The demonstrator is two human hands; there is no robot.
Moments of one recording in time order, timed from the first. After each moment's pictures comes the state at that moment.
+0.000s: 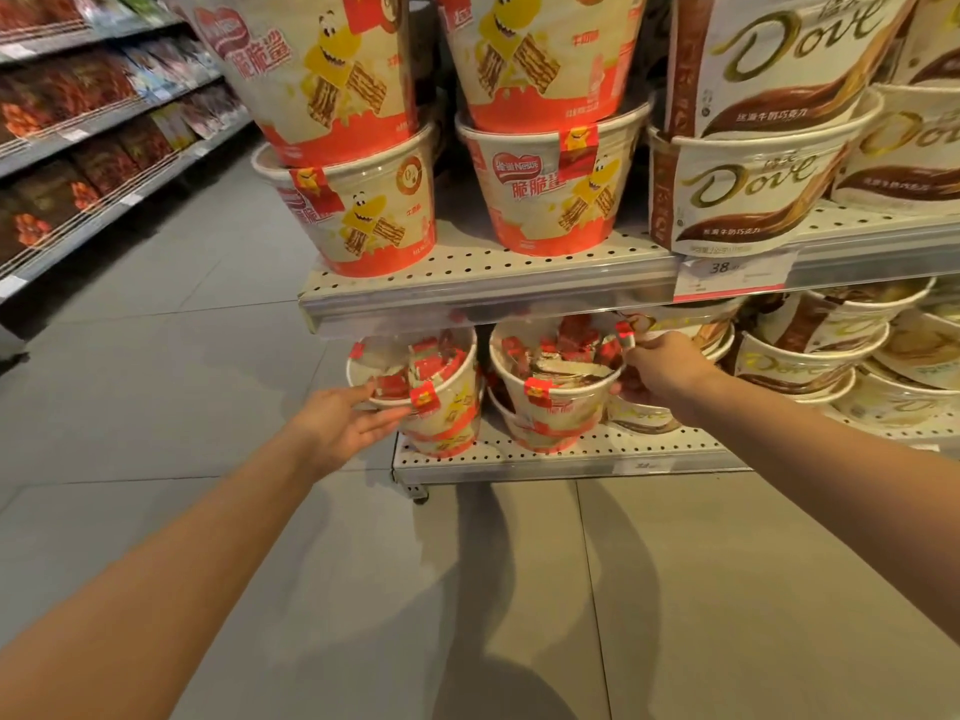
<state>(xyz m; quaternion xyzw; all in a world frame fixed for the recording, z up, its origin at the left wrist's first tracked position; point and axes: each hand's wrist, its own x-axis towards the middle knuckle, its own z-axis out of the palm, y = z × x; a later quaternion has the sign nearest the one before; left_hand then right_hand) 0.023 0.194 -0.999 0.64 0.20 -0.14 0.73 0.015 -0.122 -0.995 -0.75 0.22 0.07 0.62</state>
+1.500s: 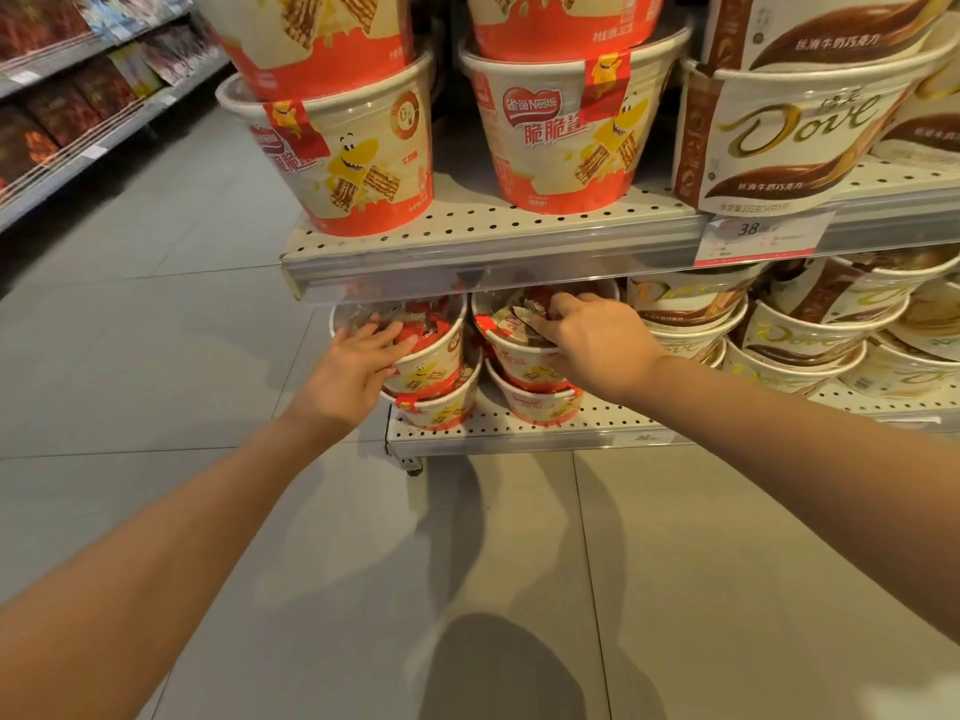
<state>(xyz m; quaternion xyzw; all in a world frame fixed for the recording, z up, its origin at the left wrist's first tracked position) 0.036 0.200 -1.012 0.96 -0.22 0.06 0.14 0.021 -0.072 -0.993 -0.98 -0.20 -0.08 -0.06</state>
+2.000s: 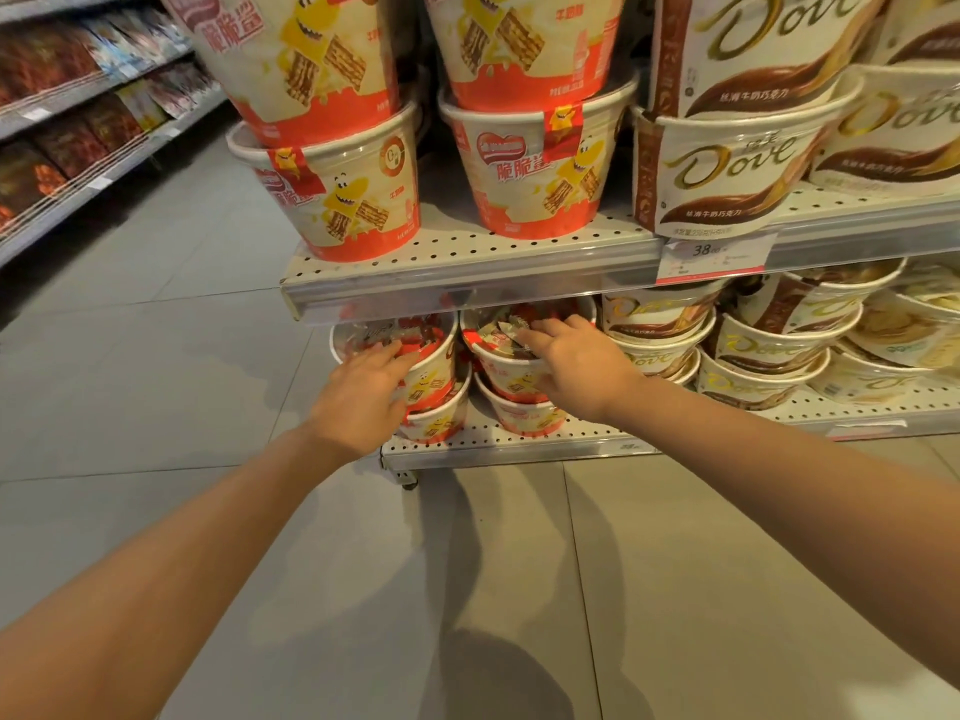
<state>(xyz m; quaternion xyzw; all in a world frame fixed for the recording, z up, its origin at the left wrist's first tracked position) 0.018 0.172 -0.996 0.98 -0.19 0.02 0.05 0.005 -0.077 -0.990 -0.98 -0.17 -0.03 0.05</state>
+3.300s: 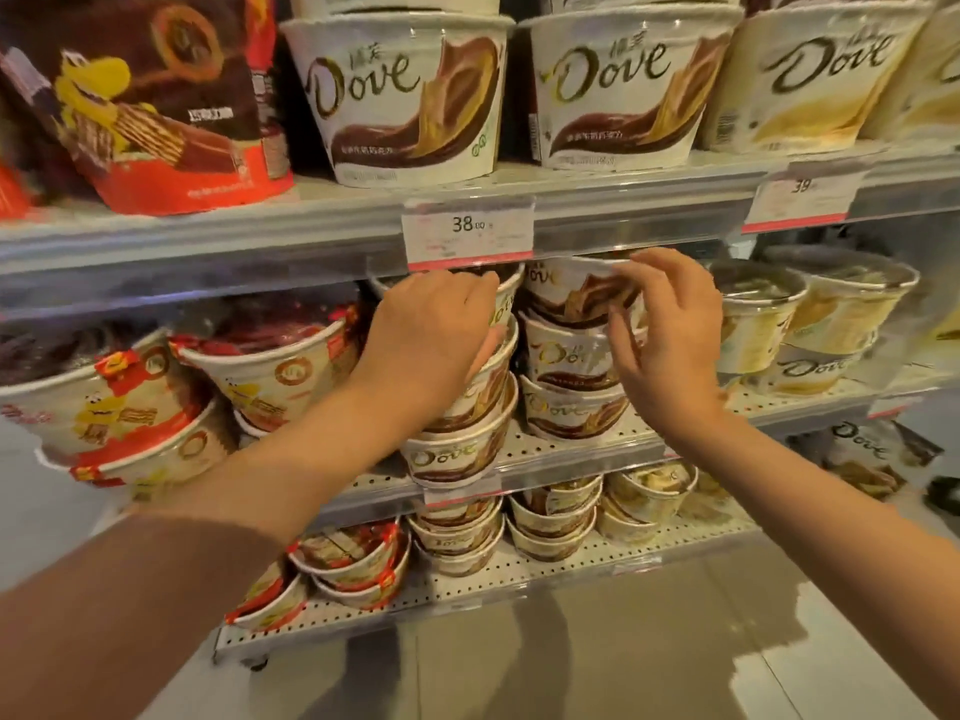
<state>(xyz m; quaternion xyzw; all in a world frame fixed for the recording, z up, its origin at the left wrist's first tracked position) 0.020 -0.120 -0.711 0.83 -0.39 0.40 0.00 -0.026 -0.328 -0.750 -0.86 0.00 -0.49 0.14</state>
